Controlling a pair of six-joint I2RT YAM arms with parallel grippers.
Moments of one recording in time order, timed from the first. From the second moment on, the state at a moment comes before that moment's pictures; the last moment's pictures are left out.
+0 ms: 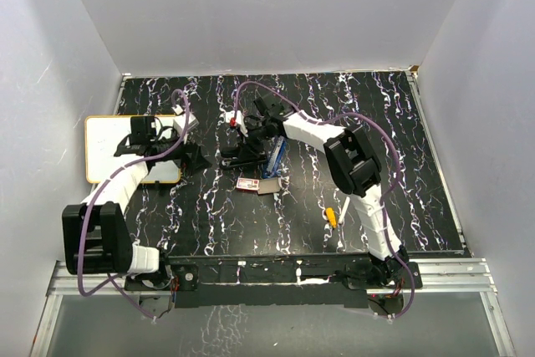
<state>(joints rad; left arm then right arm) 0.03 1.34 0.85 -0.38 0.86 0.48 0.61 2.30 1.81 -0.44 -0.86 -0.74</state>
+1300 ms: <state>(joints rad) -0.13 1.73 0.93 0.04 1.12 0.76 0.52 2.20 1.72 -0.47 -1.02 -0.74</state>
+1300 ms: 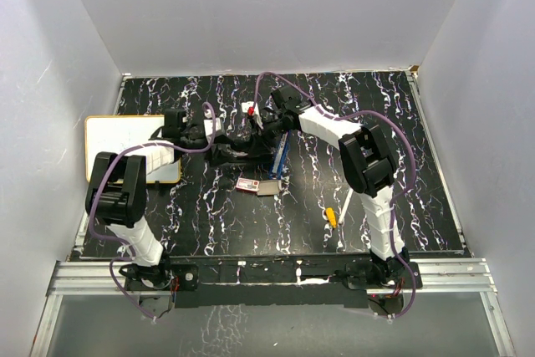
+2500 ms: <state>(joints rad) -0.09 1.74 0.81 0.18 1.19 0.74 0.42 2.02 1.49 -0.24 -1.20 -0.63</state>
